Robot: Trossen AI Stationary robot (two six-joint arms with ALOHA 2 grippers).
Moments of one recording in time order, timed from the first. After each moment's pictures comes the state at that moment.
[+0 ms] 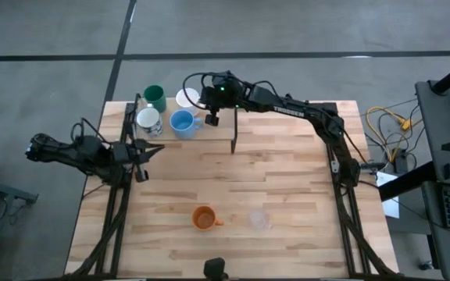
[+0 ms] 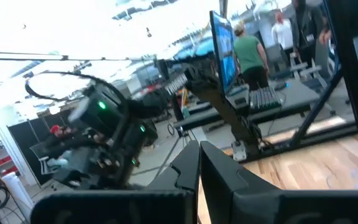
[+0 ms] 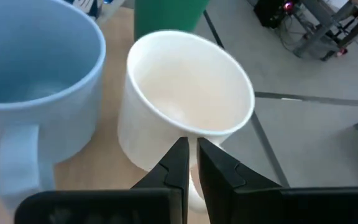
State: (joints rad) left arm -0.24 0.40 0.48 0.10 -0.40 0.46; right arm -0.38 2.14 2.01 -0.39 0.00 -0.40
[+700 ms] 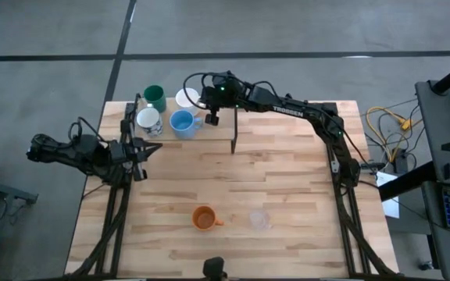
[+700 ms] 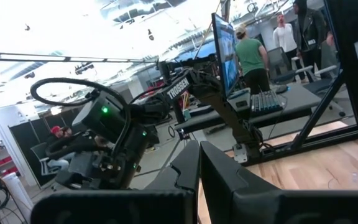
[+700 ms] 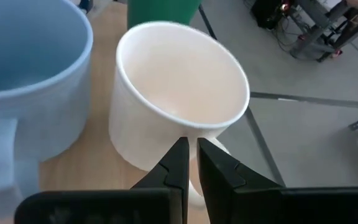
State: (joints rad) left arm -0.24 0.40 0.48 0.10 -0.40 0.46; right arm -0.39 2.14 1.99 -0.36 0.00 -0.41
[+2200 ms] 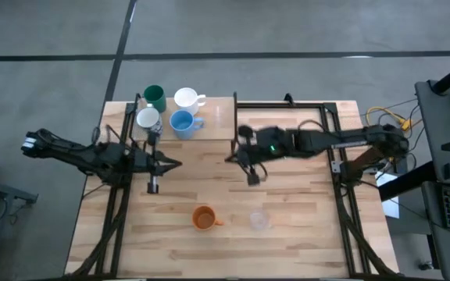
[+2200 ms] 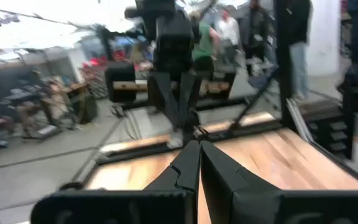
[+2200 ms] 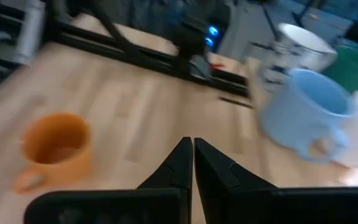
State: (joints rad) left arm -0.24 0.62 0.48 0.23 -0.23 0.21; right arm 0.05 1.51 1.29 -0.23 0.00 -0.27
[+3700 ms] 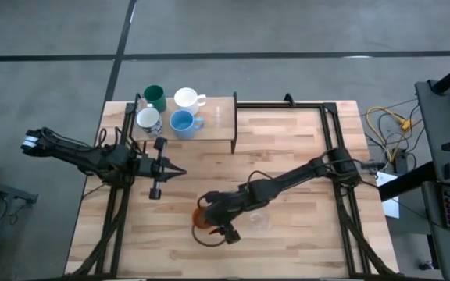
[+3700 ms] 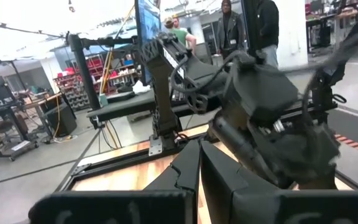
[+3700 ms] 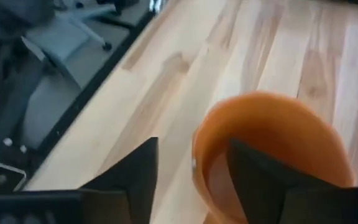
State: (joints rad) left arm -0.24 0.69 0.48 0.30 -0.12 0.24; right arm 0.30 2.09 1.57 -0.18 -0.21 -0.04
